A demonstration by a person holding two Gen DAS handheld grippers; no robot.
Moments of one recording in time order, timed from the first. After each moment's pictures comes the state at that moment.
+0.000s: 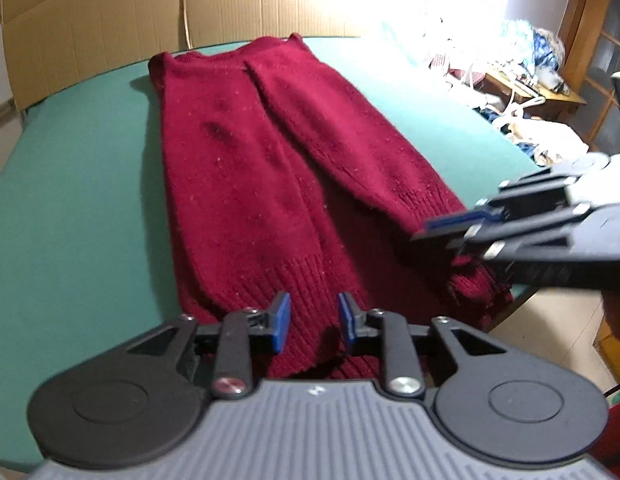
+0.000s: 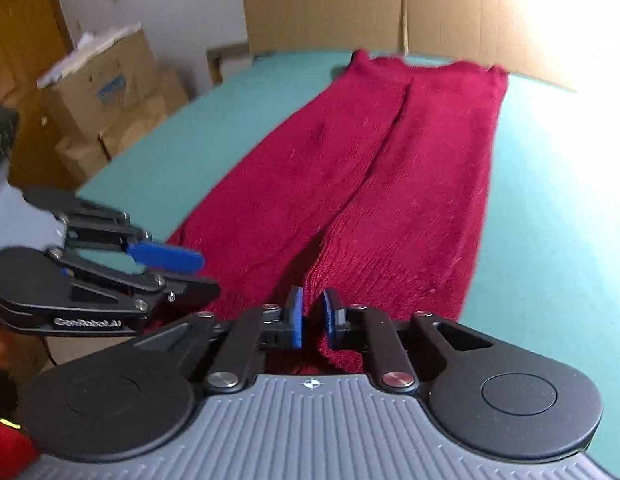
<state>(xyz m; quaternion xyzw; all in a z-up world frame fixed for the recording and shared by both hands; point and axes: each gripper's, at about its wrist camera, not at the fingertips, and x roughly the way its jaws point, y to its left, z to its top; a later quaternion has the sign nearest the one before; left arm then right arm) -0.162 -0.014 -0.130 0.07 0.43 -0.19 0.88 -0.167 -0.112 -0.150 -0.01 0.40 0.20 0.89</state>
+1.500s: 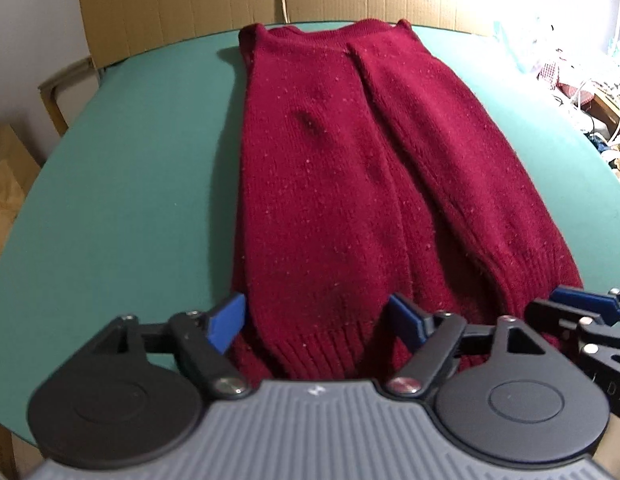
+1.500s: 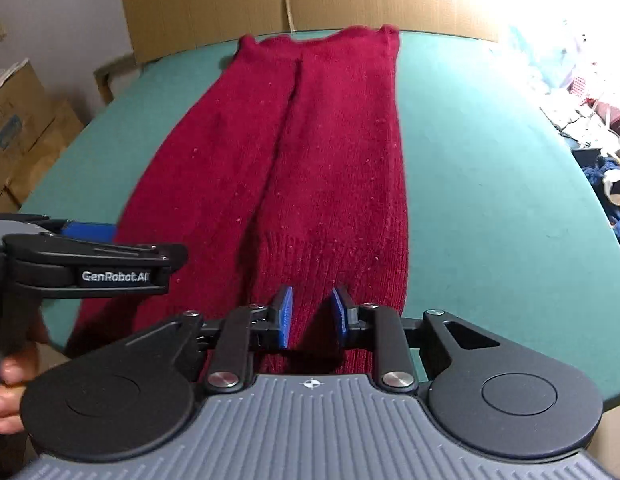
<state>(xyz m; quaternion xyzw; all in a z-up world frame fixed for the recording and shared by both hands) -0.111 -0.017 -0.139 0.04 0.46 -0.04 0.89 -0.169 -0.109 -0.158 0.04 0.42 0.03 0.91</state>
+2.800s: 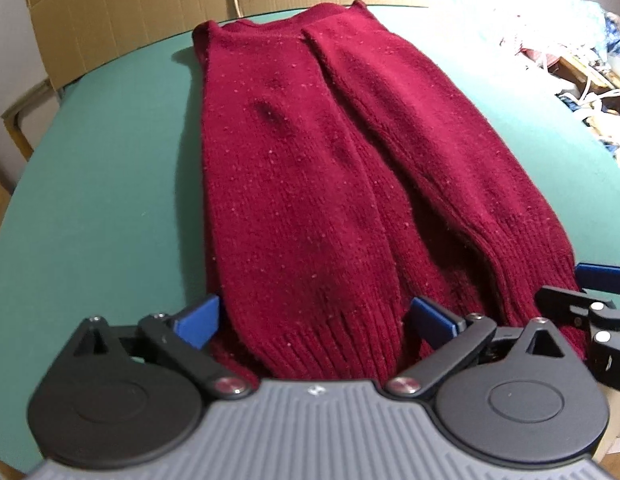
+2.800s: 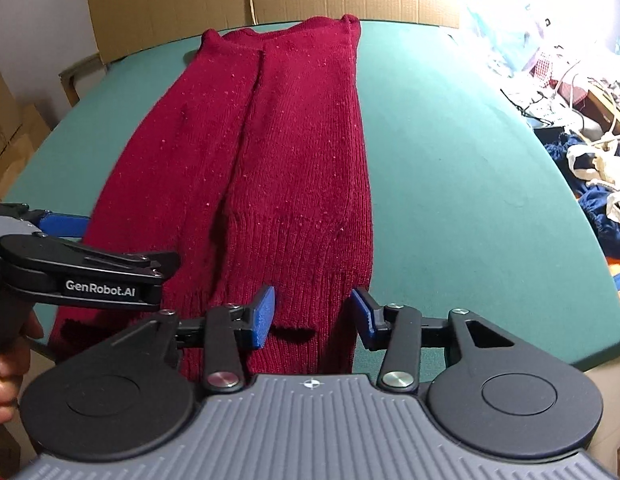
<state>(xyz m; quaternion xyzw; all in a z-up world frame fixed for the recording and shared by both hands) -0.109 -0.018 -0.143 0.07 0.46 -0.11 0.88 -0.176 -0.114 -0.151 0.06 0.44 -0.02 0.90</state>
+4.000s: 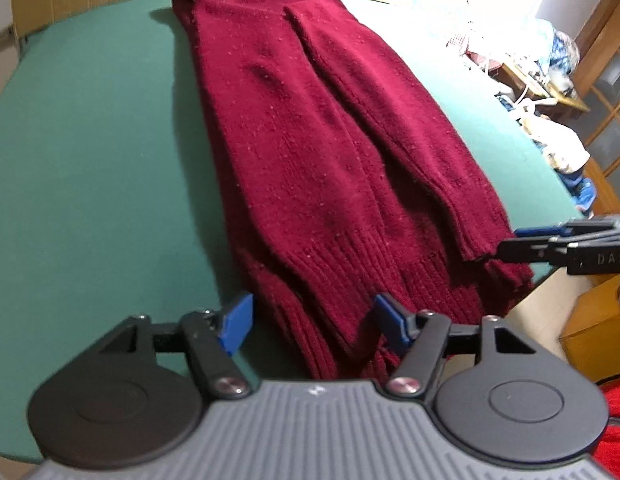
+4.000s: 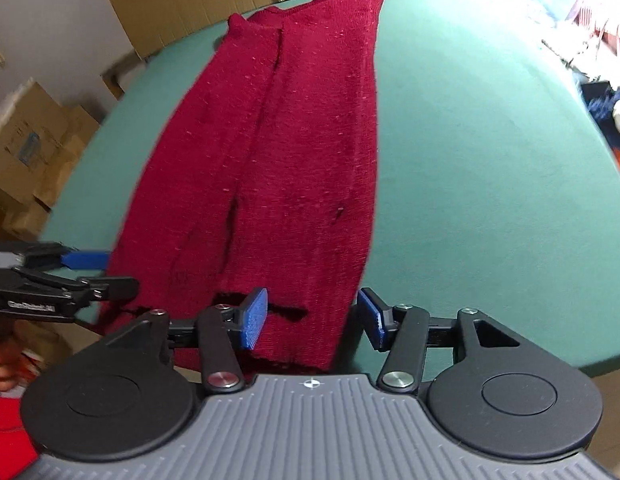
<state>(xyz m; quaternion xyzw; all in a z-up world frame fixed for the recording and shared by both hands) -0.116 0.041 -0.137 -0.02 0.51 -0.21 0.83 -0.173 -0.163 -0.156 0.15 0.48 0.08 0.86</state>
